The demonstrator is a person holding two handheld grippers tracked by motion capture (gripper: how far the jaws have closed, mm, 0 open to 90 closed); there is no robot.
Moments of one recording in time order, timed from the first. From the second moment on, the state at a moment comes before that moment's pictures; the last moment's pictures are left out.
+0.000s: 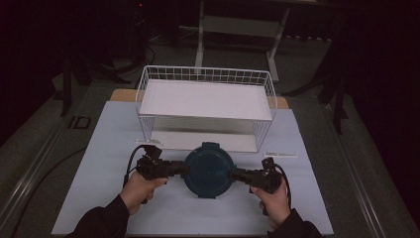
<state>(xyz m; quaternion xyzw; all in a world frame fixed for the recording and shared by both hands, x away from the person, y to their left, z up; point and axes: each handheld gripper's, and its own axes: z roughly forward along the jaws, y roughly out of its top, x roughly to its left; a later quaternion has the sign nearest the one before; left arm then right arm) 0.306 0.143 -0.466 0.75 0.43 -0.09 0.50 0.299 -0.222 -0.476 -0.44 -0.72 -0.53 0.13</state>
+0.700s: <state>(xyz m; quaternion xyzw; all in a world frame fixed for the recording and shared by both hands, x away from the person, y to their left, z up) 0.371 0.143 -0.487 0.73 0.44 -0.06 0.52 0.370 -0.216 -0.491 -0.44 -0.71 -0.54 0.09</state>
